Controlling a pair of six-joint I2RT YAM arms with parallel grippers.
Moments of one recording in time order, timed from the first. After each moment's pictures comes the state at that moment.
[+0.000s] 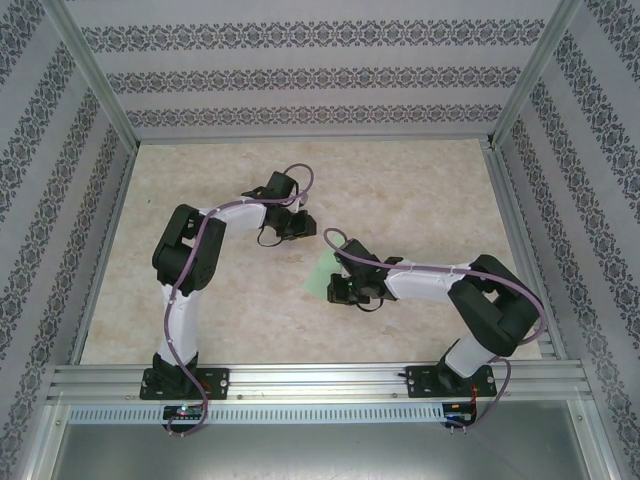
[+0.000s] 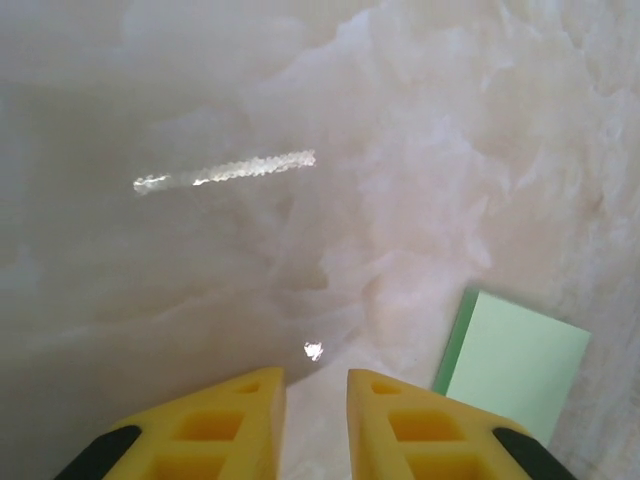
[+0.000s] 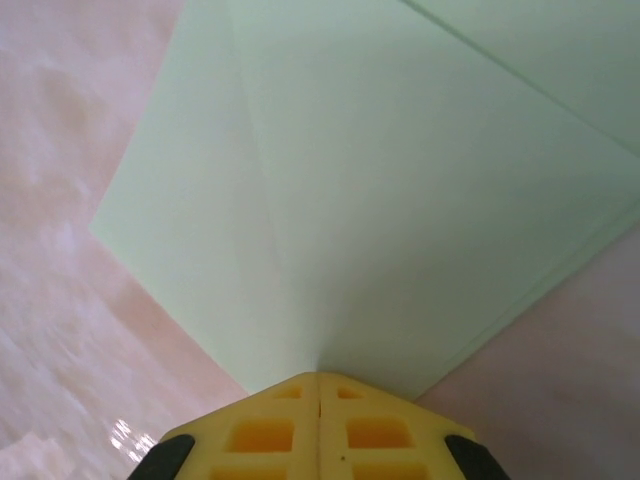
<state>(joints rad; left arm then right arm) -0.44 2.11 1.40 -0.37 0.46 -0.53 0.77 1.58 0.71 -0.25 -0.24 0.75</state>
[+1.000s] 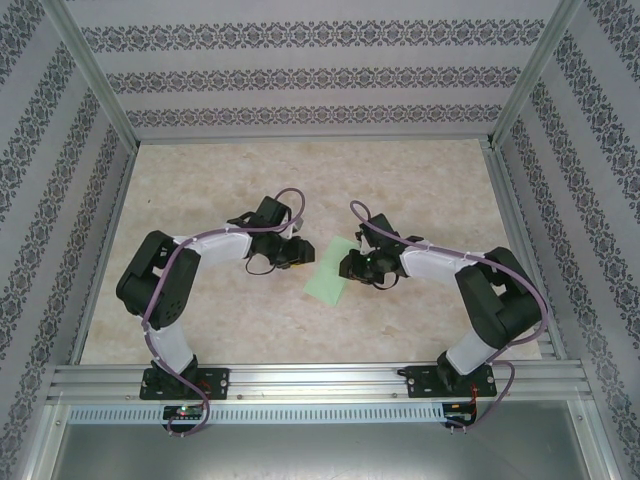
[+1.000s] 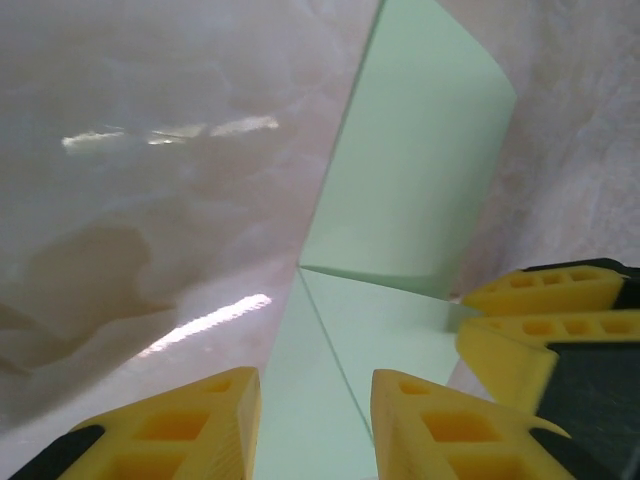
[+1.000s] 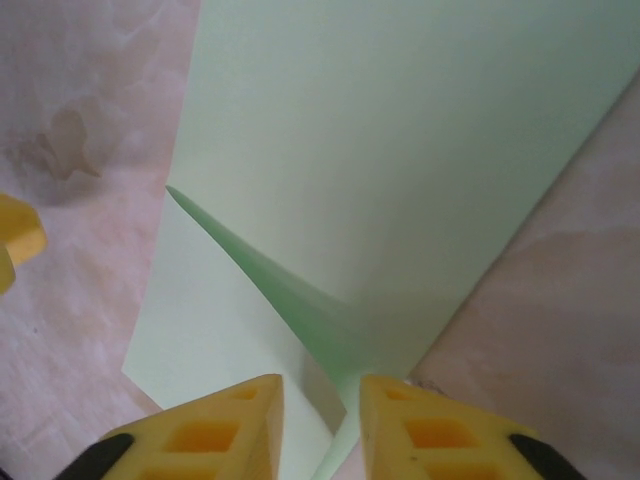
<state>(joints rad) -0.53 1.79 1.03 -0.28 0.55 -0.67 0.53 1.62 0.79 -0.27 -0.37 0.68</state>
